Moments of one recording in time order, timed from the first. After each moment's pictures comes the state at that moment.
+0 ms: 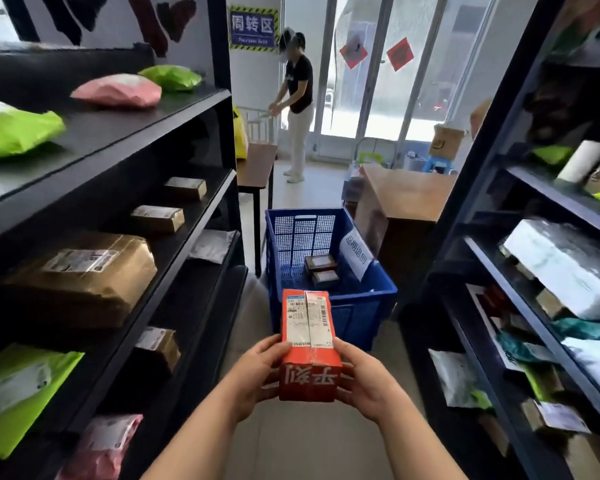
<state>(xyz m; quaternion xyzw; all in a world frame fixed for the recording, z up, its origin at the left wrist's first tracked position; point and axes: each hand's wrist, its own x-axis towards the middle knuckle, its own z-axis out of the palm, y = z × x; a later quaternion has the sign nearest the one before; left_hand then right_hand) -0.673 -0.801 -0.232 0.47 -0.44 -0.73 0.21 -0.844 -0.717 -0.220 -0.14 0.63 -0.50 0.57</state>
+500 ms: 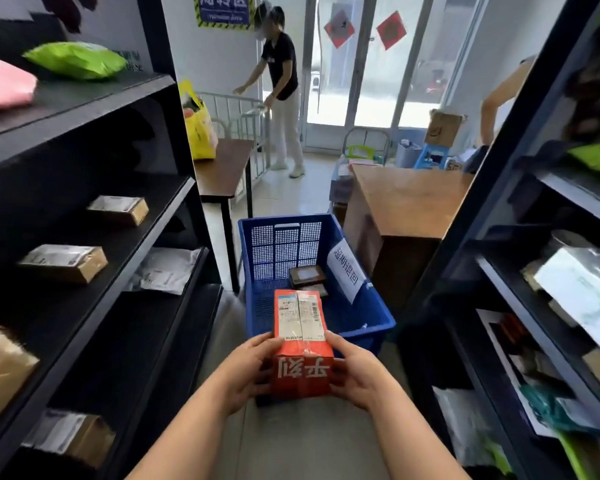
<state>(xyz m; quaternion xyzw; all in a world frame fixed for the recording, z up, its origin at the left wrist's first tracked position) -0.853 -1.017 -0.257 0.47 -0.41 -0.76 0.17 -1.025 -0.936 -0.254 -0.07 0.63 -0.50 0.59</state>
